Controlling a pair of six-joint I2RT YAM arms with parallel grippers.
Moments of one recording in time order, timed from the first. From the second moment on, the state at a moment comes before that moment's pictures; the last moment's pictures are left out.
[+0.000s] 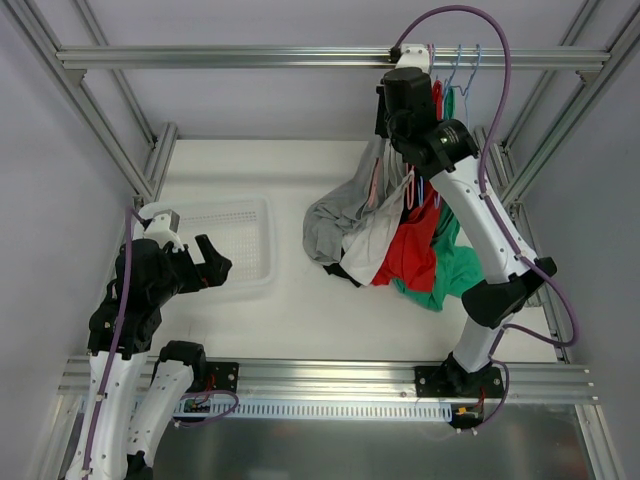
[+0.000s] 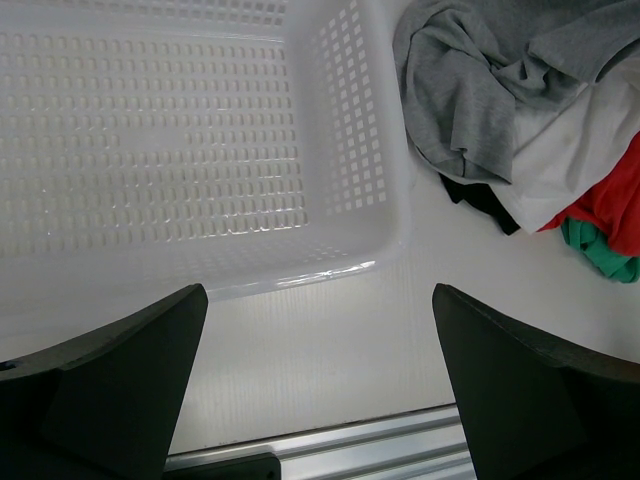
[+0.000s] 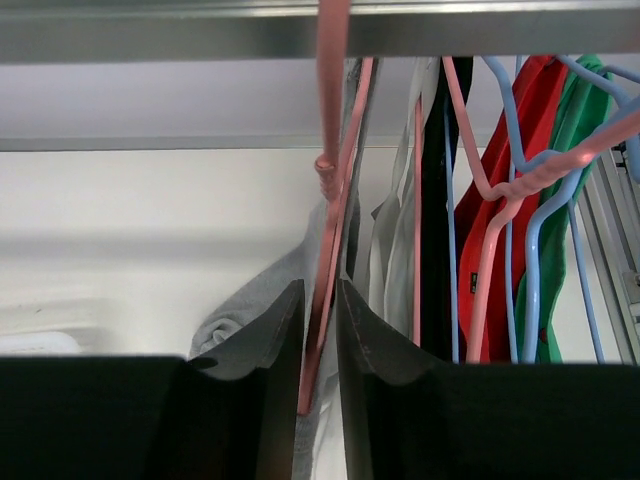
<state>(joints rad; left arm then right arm) -0.11 0.52 0.87 -0.90 0.15 -0.36 0.60 1.78 2.21 -0.82 0.54 0.23</state>
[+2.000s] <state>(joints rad) -0.69 1.03 1.20 -0.32 0.28 -0.51 0.61 0.64 1.21 -0.56 -0.29 0.32</state>
